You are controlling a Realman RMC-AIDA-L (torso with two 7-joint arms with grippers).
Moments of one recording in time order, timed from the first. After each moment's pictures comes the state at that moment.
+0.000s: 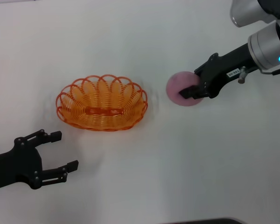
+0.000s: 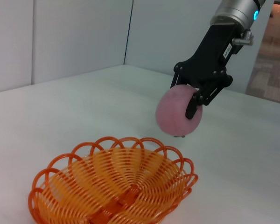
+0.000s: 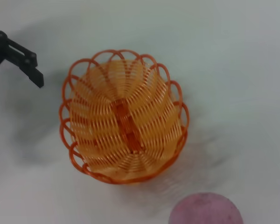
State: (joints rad) left arm -0.24 -2.17 0.54 0.72 2.19 1.68 -1.03; right arm 0.63 2.09 -1.05 -1.01 -2.39 -1.52 1.90
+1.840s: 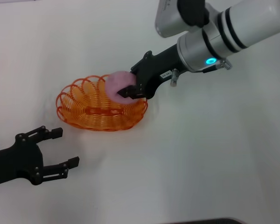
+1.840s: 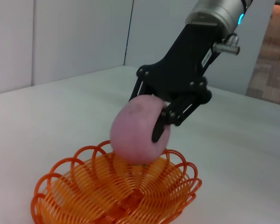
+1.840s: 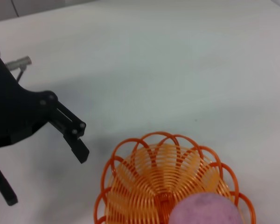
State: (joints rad) left arm -0.26 -2.16 0.54 0.72 2.19 1.68 -1.04; right arm 0.74 2.10 -1.43 -0.85 -2.08 -1.20 1.87
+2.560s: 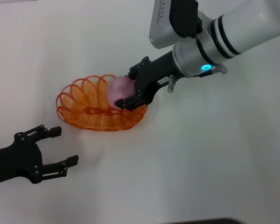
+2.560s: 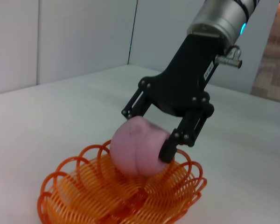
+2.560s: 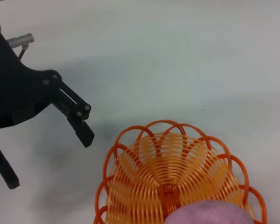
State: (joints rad) left arm -0.26 -2.16 0.53 0.72 2.19 1.67 -1.04; right arm 0.76 2.10 -1.48 -0.81 -2.07 -1.15 1.84
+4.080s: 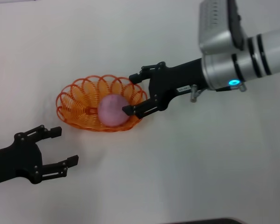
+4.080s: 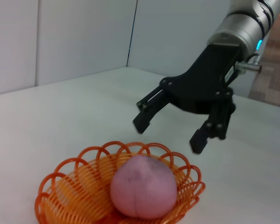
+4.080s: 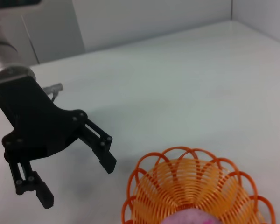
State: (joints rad) left arm -0.26 -2.16 0.53 0.72 2.19 1.68 -1.06; right arm 0.59 2.09 -1.36 -0.79 -1.85 -1.25 1.58
